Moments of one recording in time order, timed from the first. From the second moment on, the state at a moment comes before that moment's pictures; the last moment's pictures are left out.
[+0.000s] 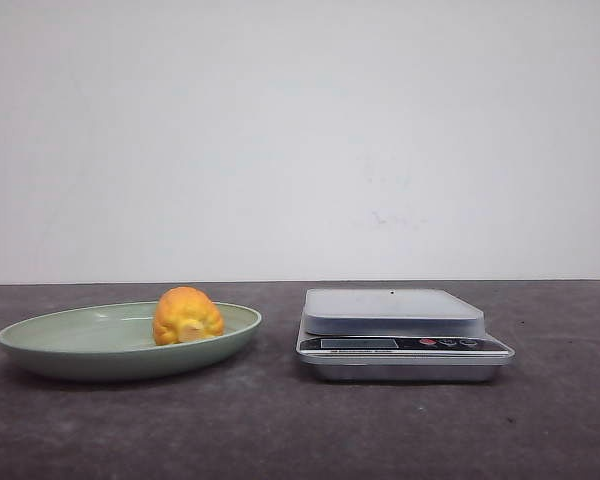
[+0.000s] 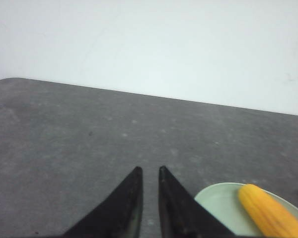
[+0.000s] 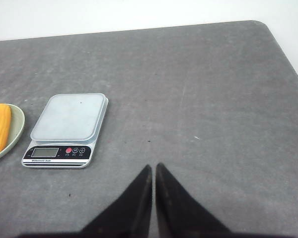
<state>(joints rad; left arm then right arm) -0.06 0.07 0.26 -0.24 -0.07 -0.14 0.29 0.19 1.12 -1.34 0.16 0.25</state>
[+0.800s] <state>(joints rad) -0.04 0.00 0.03 -0.18 -0.04 -0.12 0.29 0.19 1.12 -1.34 0.16 0.25</state>
